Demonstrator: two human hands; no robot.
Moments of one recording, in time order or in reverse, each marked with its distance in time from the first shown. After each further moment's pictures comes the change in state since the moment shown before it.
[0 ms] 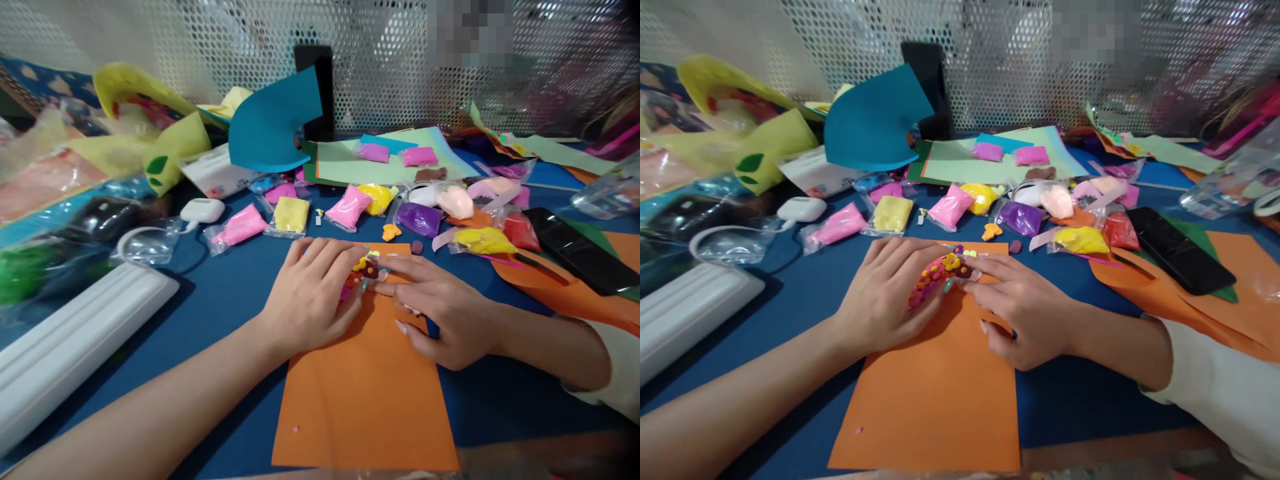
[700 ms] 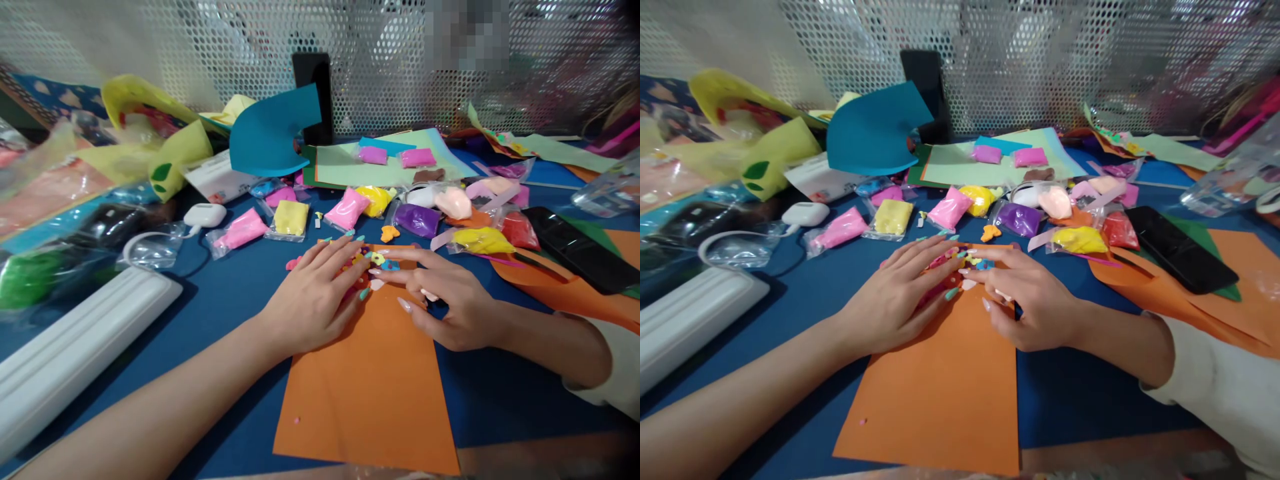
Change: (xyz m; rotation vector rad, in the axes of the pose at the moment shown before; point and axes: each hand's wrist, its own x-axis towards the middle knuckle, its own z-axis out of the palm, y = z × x) left_hand -0.003 -0.005 0.005 -0.065 -0.203 0.047; right_hand -0.004 0.004 -0.001 0.114 0.197 0.112
